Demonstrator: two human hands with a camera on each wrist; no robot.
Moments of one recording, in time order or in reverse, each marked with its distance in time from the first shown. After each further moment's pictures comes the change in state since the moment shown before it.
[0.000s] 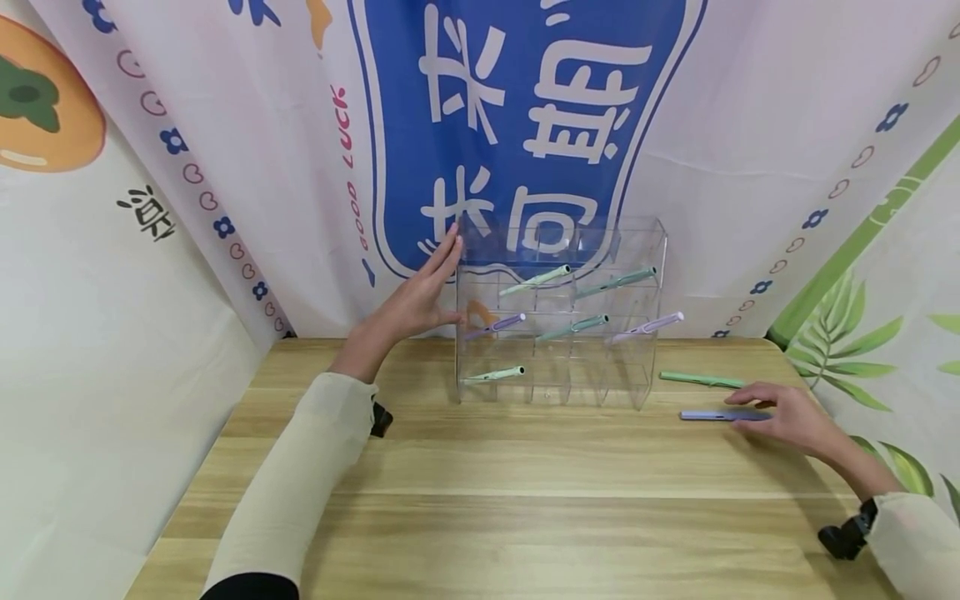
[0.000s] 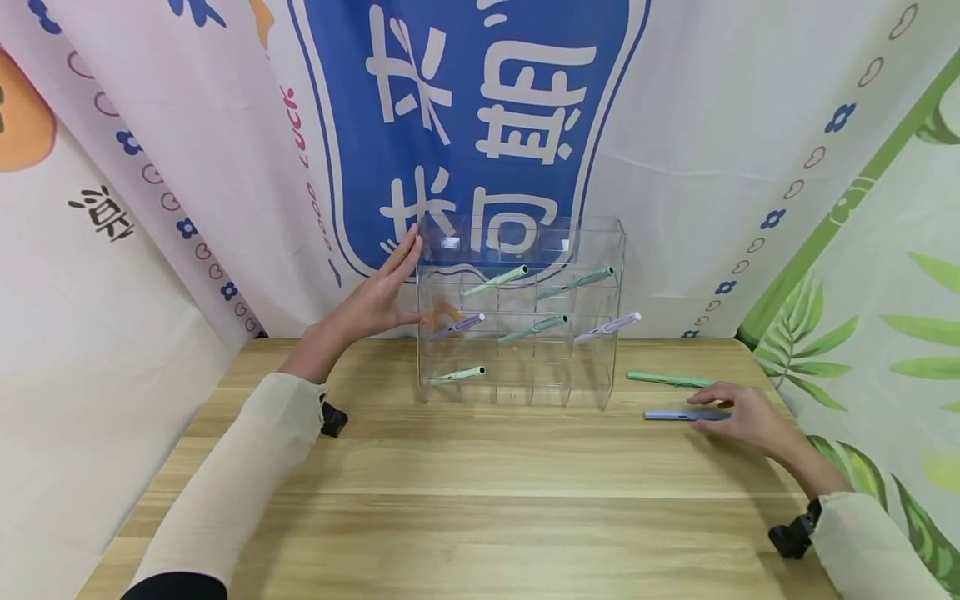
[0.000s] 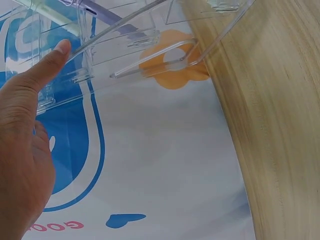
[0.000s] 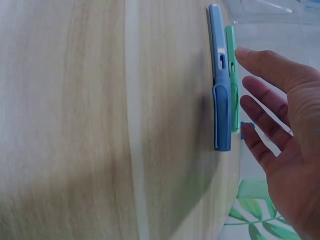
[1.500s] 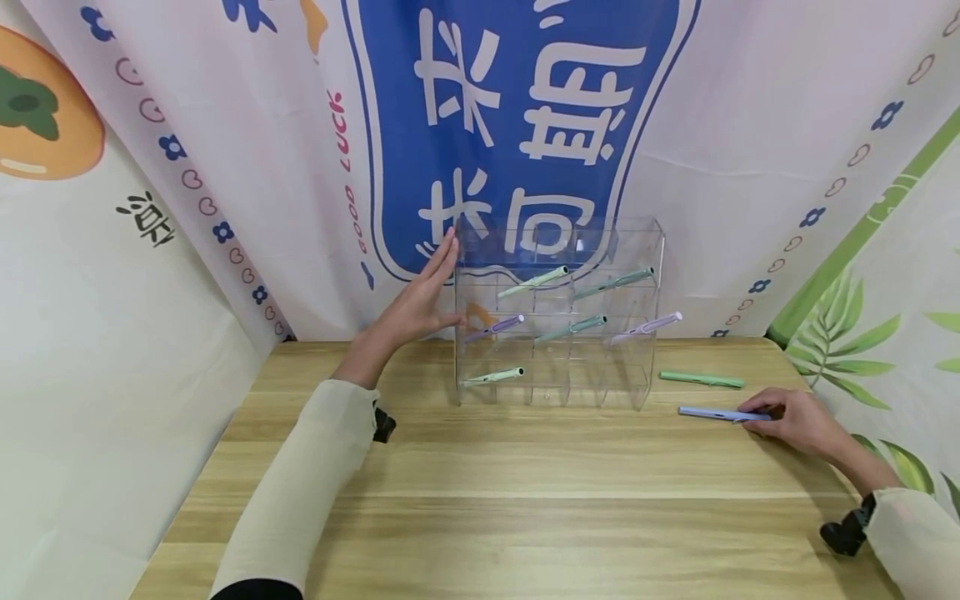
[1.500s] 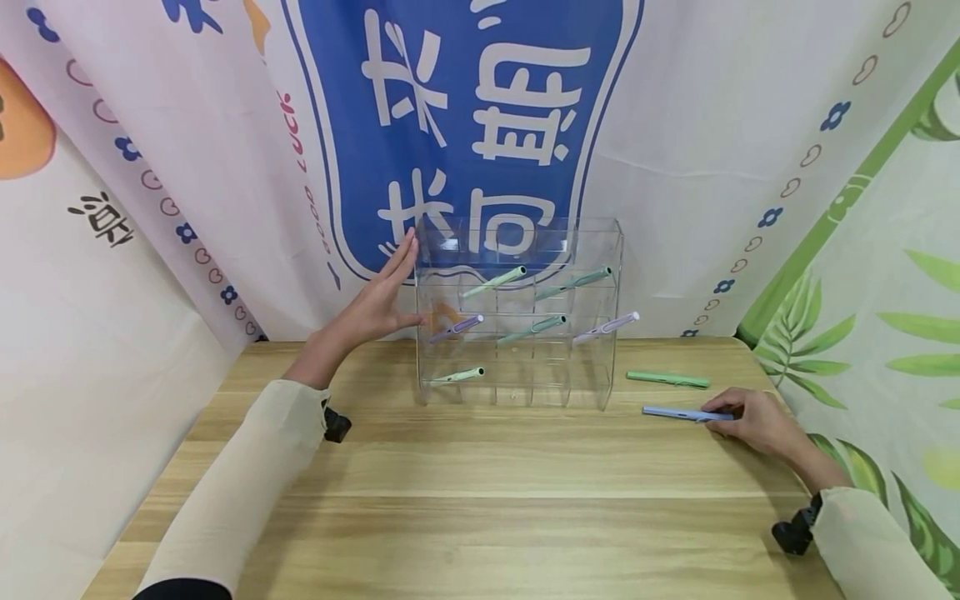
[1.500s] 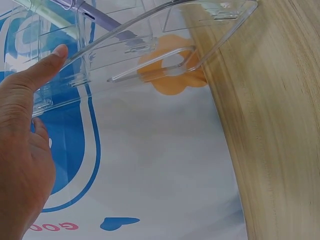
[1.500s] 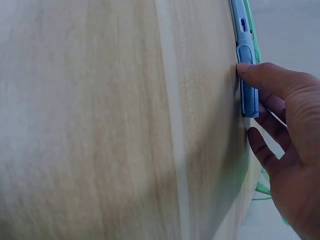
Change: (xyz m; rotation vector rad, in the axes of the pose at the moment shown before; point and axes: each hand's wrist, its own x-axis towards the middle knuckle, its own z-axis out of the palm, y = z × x) left_hand -0.001 0.003 0.007 -0.062 0.036 -0.045; right_hand -0.012 0.028 0.006 0.014 0.006 0.075
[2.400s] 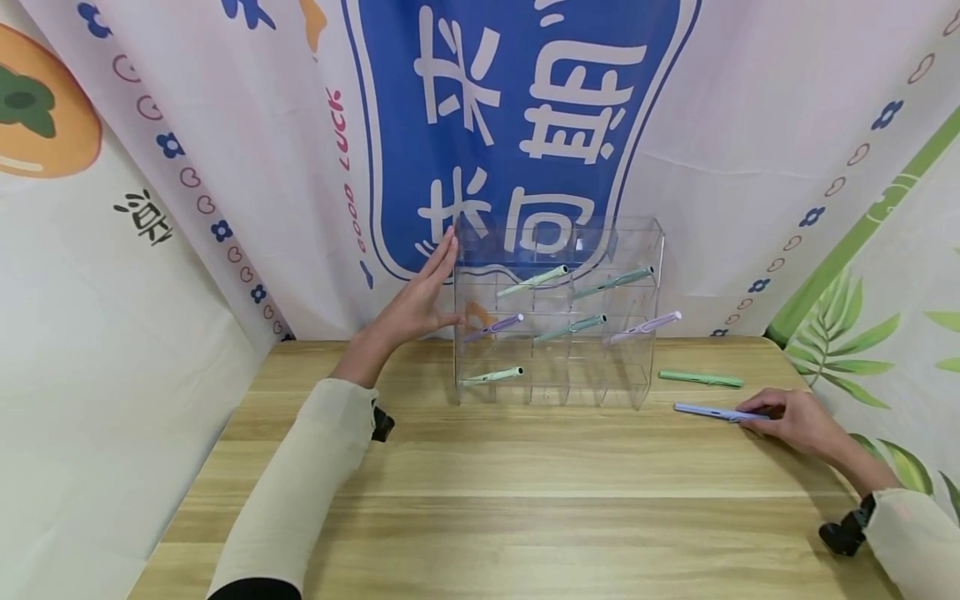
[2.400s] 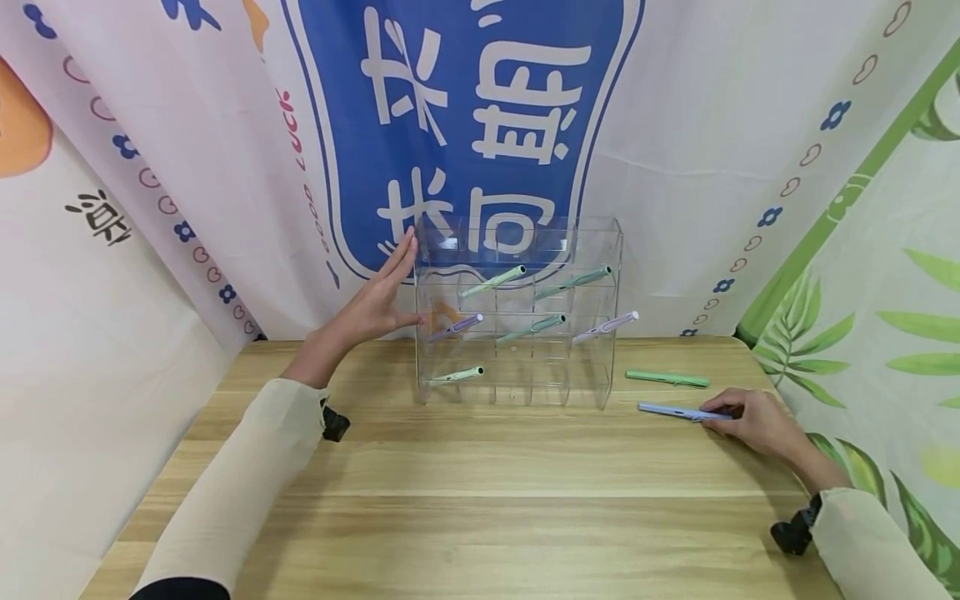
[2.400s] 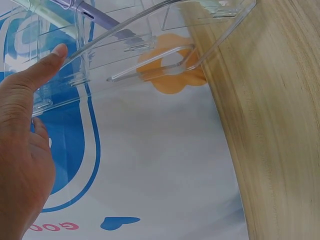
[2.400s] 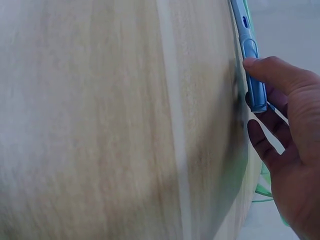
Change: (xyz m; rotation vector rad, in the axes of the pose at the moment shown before) left_hand 0.000 -0.002 0.000 0.004 0.001 -0.007; right_hand -0.001 -0.002 0.001 0.044 0.031 -0.022
